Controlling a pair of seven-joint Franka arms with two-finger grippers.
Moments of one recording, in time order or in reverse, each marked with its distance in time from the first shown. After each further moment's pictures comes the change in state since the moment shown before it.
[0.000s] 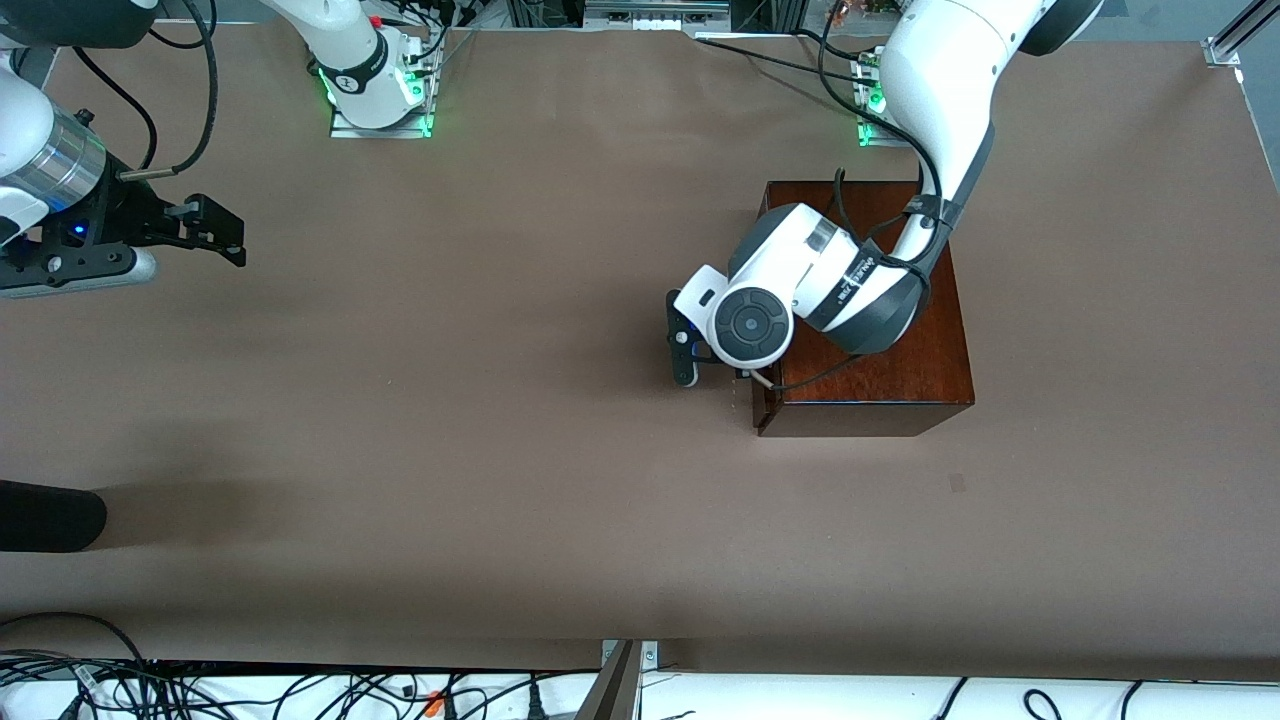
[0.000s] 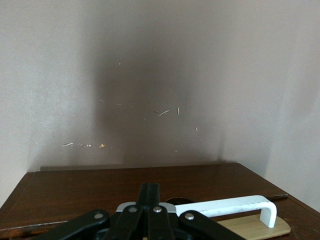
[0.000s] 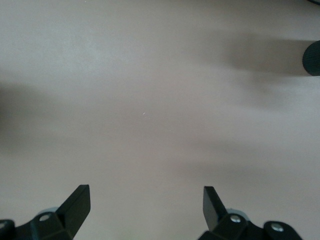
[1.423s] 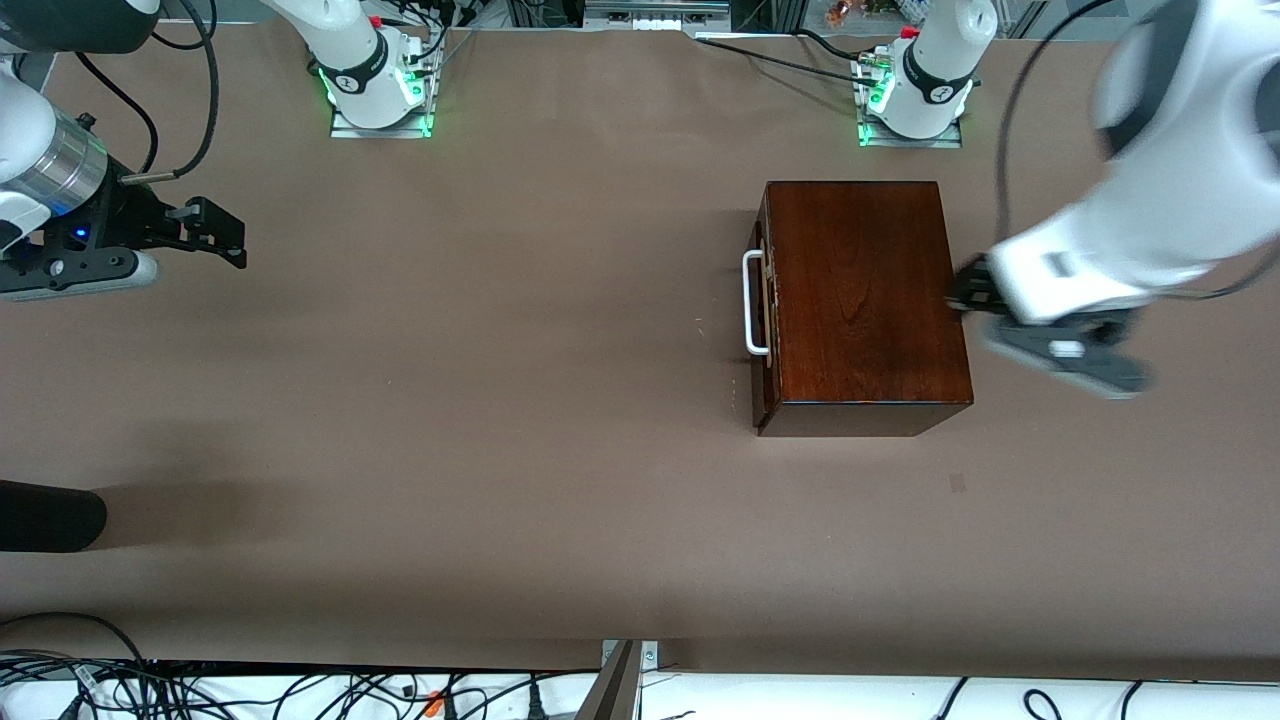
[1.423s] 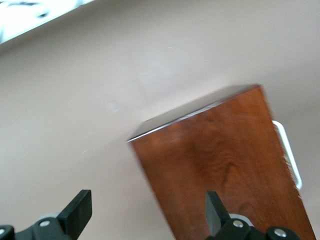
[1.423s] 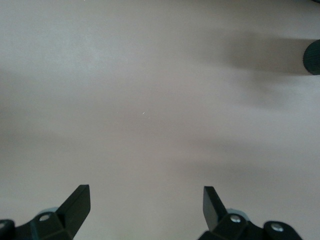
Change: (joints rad) left arm 0.276 -0.428 0.184 0.023 0.017 -0.137 -0.702; right arm -0.001 0.005 0.000 0.001 0.000 0.000 0.000
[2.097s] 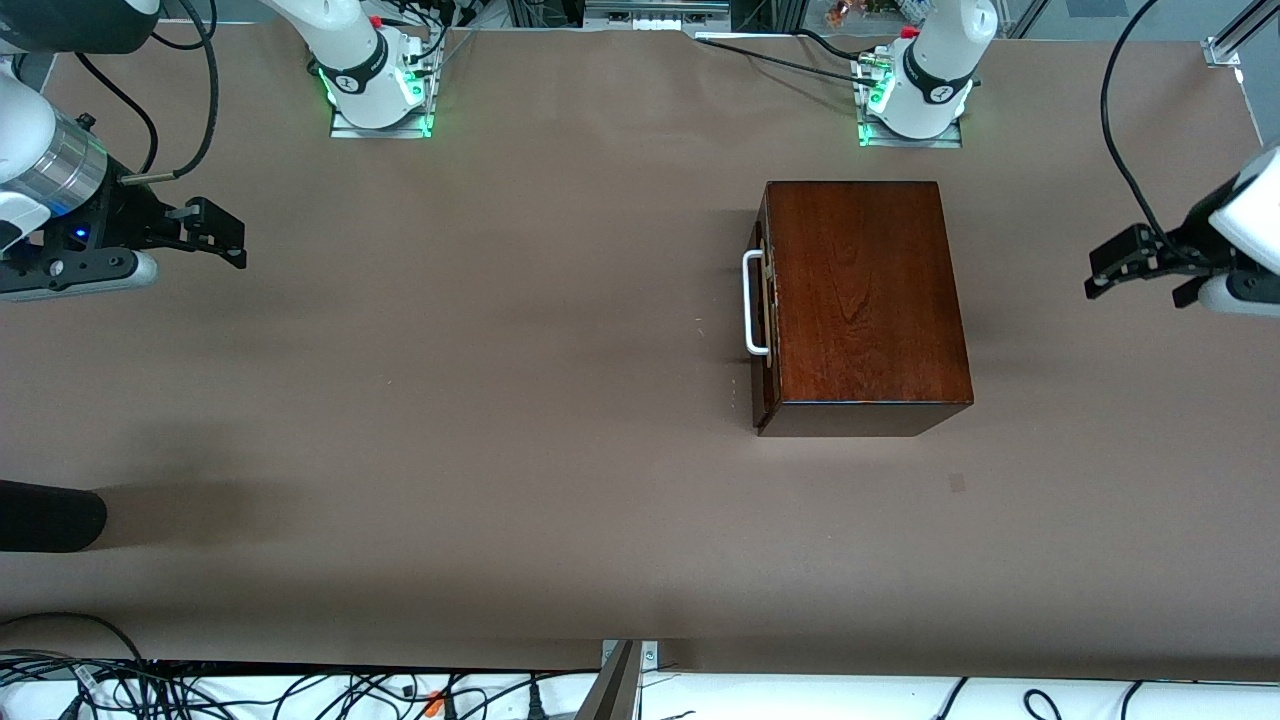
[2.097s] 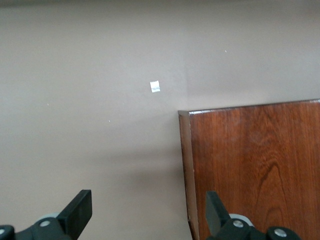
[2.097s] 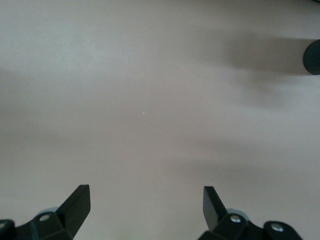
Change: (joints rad) left arm 0.110 -0.295 0.076 -0.417 -0.085 0.192 -0.057; right arm 0.000 0.000 0.000 0.000 0.000 0.000 0.000
